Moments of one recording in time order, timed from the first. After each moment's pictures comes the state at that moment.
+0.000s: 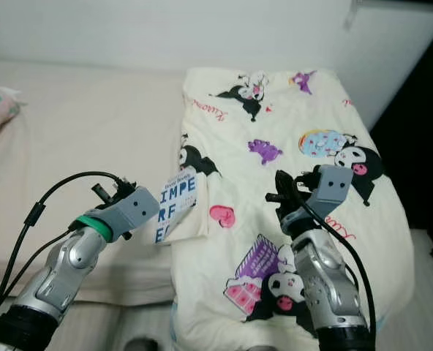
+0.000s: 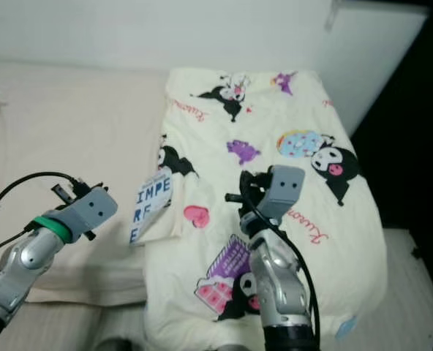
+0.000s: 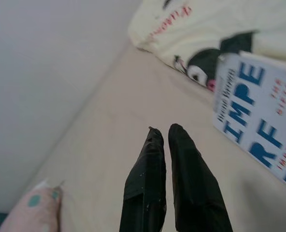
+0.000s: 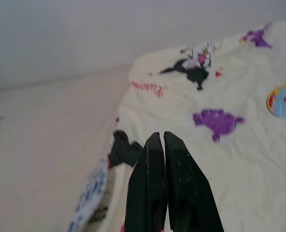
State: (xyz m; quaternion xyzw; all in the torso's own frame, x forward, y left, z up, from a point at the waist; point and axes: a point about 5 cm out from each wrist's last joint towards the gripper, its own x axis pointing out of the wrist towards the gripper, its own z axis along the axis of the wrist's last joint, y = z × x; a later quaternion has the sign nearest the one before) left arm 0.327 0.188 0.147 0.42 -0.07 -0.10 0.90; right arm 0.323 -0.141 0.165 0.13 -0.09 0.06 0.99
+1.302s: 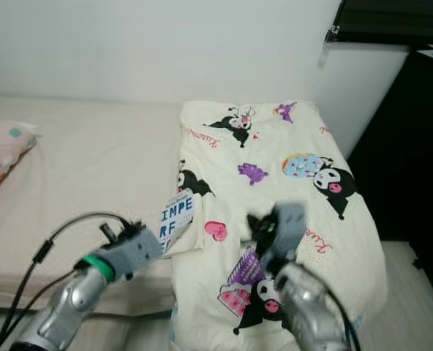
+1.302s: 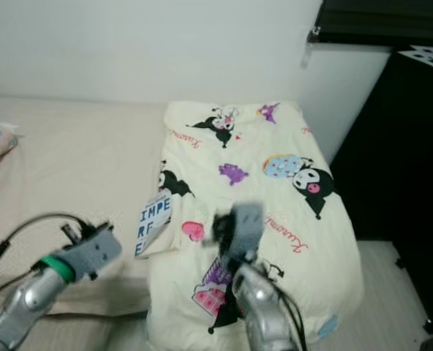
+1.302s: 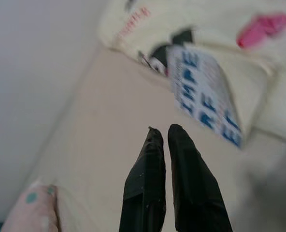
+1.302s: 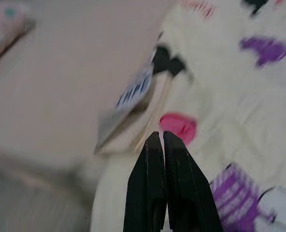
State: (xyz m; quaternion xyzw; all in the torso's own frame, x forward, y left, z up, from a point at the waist) left arm 0.288 0.188 0.070 0.45 0.00 -0.16 0.88; right arm 0.289 -0.111 0.064 0.06 0.08 0.17 0.98
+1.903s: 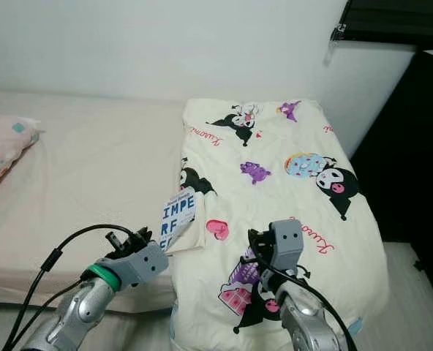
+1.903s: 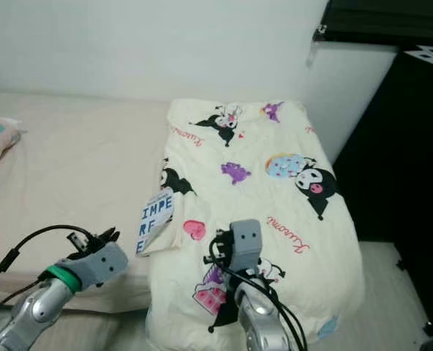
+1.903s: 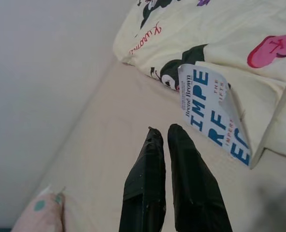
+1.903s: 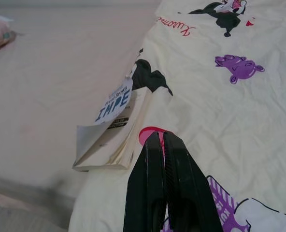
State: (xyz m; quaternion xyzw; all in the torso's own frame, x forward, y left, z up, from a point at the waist) left arm 0.291 0.178 0.075 0.44 -0.05 -0.15 0.88; right arm 0.293 -0.119 0.066 0.05 0.04 0.13 0.99
